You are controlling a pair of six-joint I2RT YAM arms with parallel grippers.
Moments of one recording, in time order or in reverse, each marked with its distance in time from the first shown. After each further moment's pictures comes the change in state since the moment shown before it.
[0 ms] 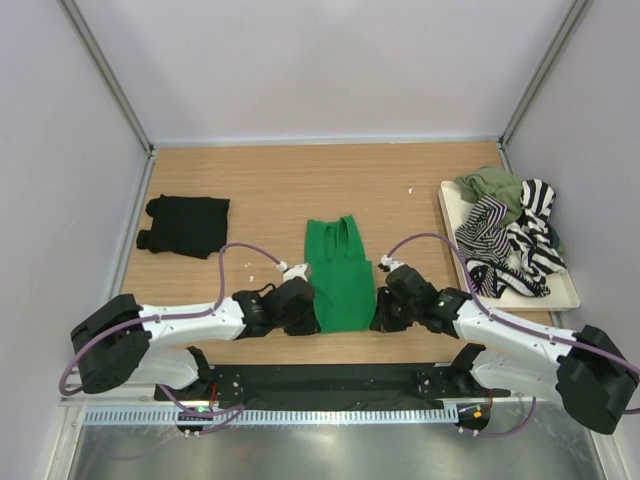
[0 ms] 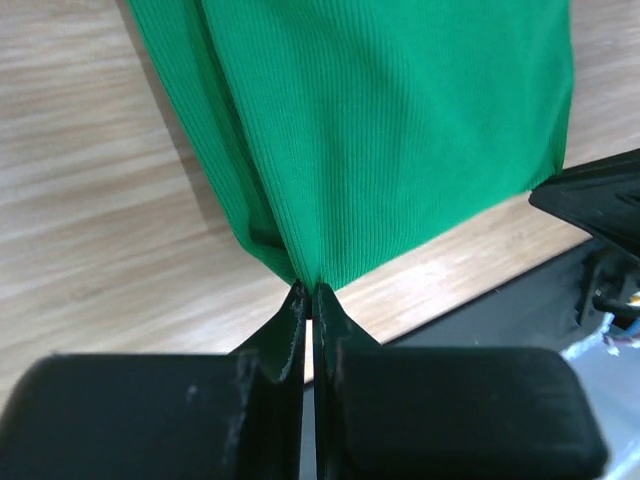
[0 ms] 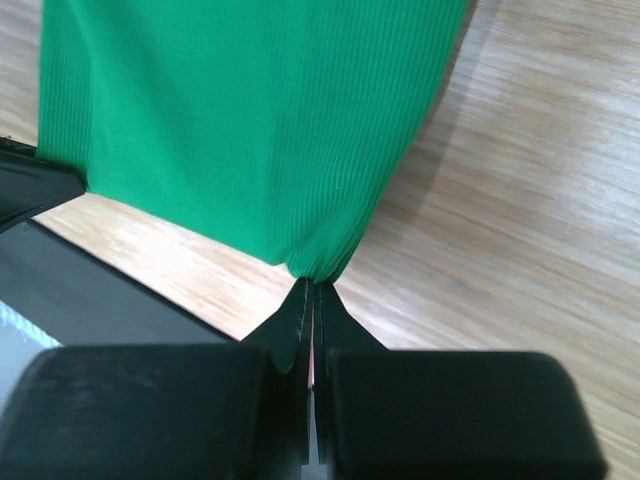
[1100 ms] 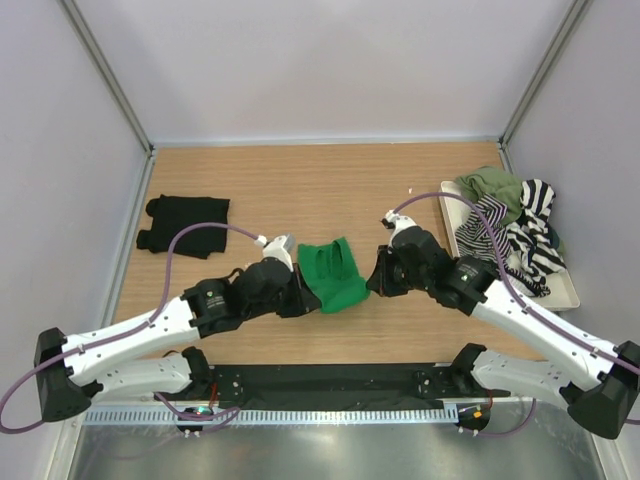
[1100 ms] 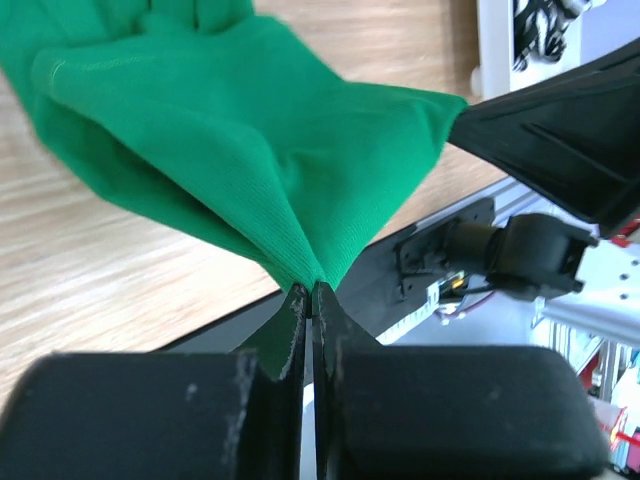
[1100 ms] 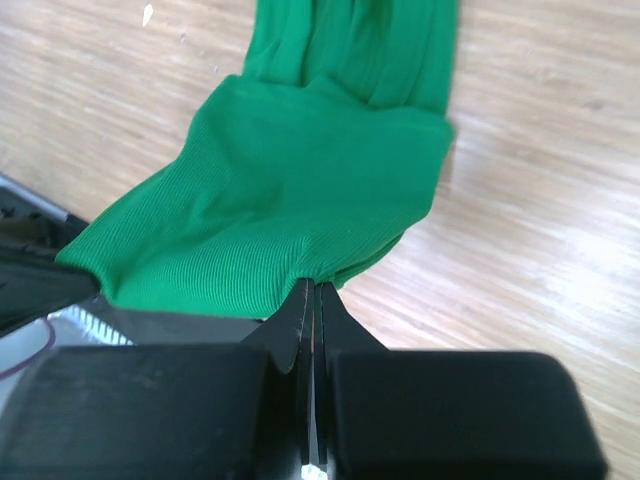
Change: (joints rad) left arm -0.025 -0.335 0.227 -0.301 -0.069 -0.035; right arm 0.006 -0.074 0.448 -0.325 0.126 -0.066
